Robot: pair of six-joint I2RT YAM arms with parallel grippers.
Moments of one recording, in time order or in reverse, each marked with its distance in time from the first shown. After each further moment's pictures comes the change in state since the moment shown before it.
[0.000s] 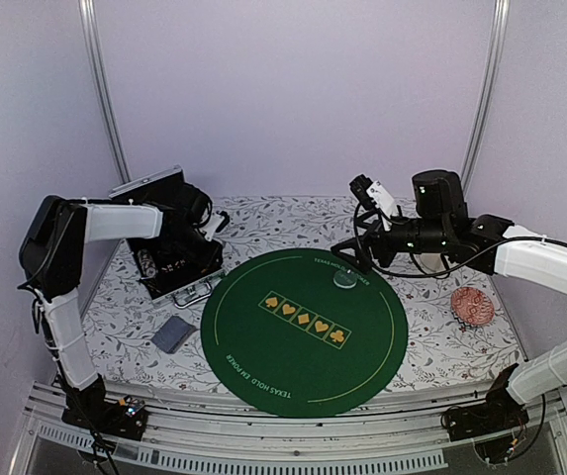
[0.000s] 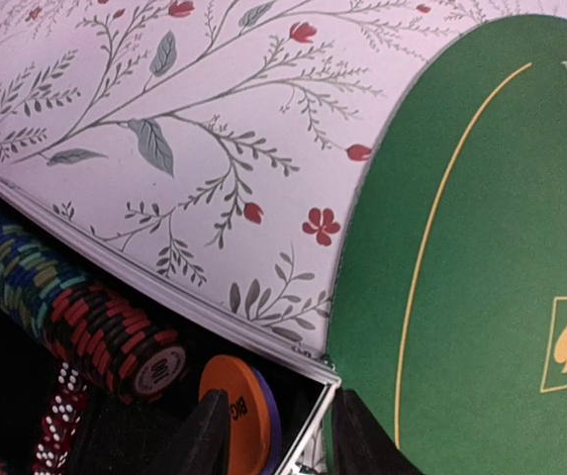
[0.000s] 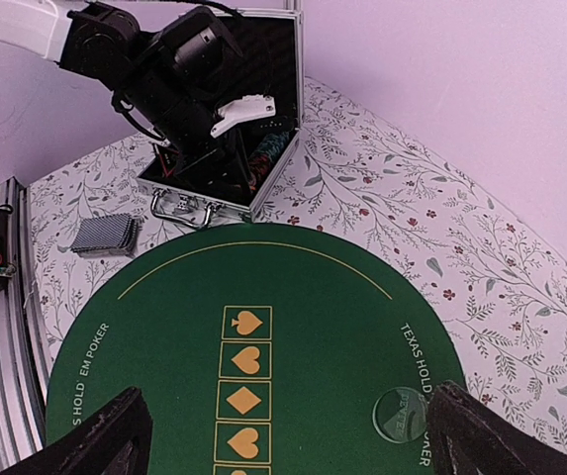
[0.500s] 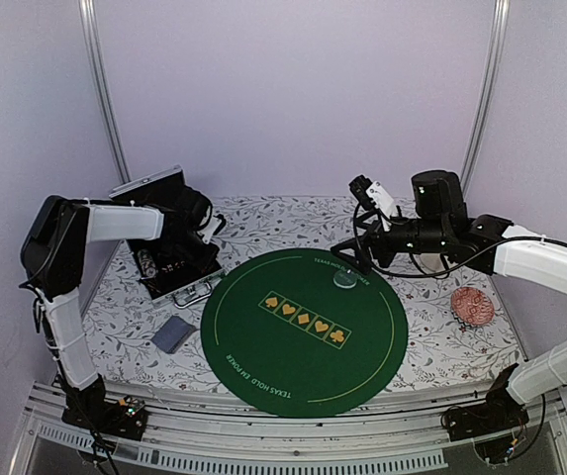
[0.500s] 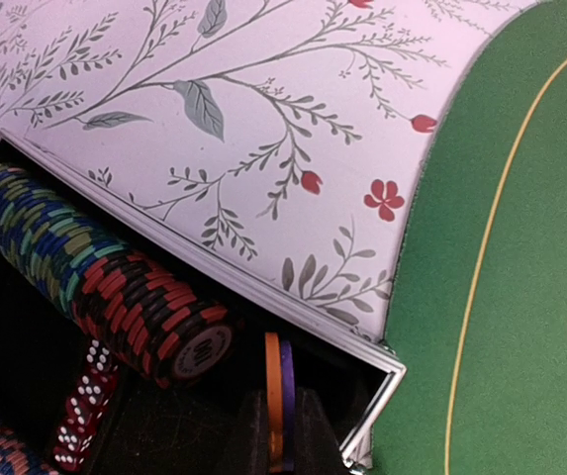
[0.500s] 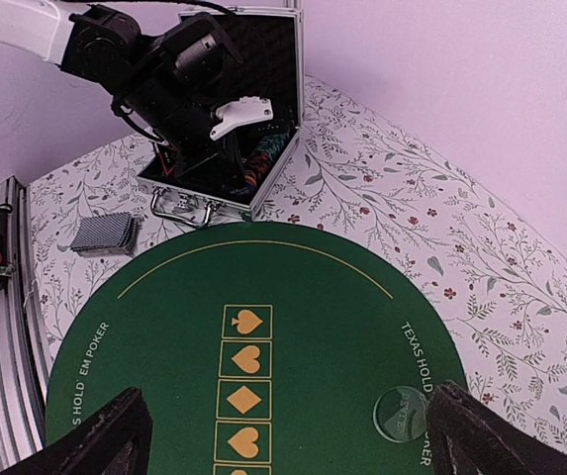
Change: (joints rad) left arm -0.001 0.012 -0.018 -0.016 -0.111 -0.003; right arm 0.000 0.003 0.000 0.000 0.000 0.000
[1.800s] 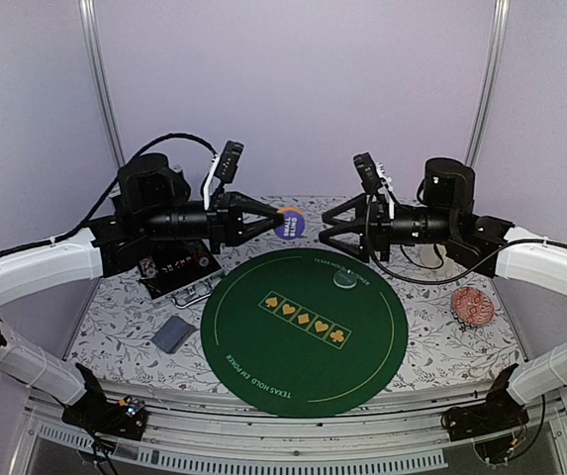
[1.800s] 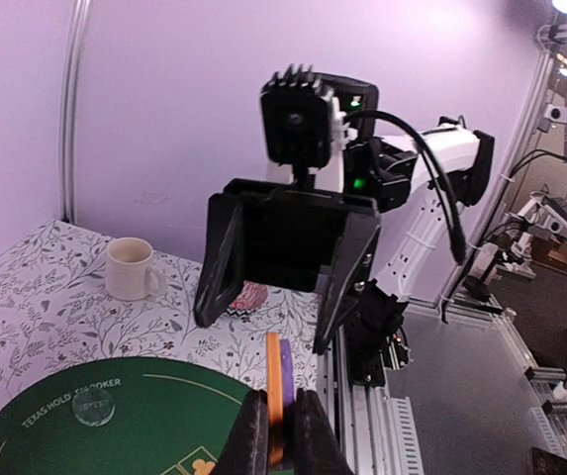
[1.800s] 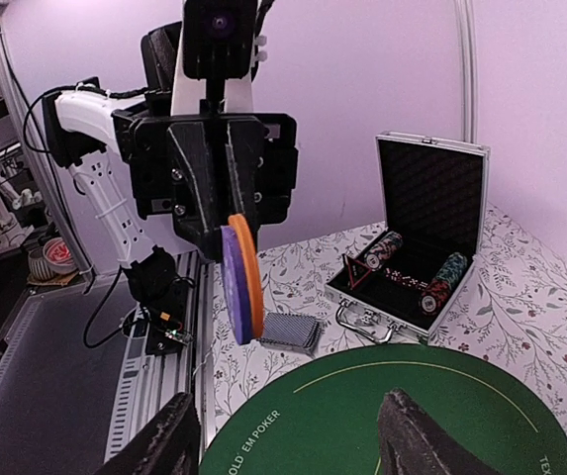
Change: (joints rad) left arm -0.353 -0.608 -0.250 0.683 0.754 -0.304; right arm 0.026 -0.026 -0.002 0.285 -0.431 0.189
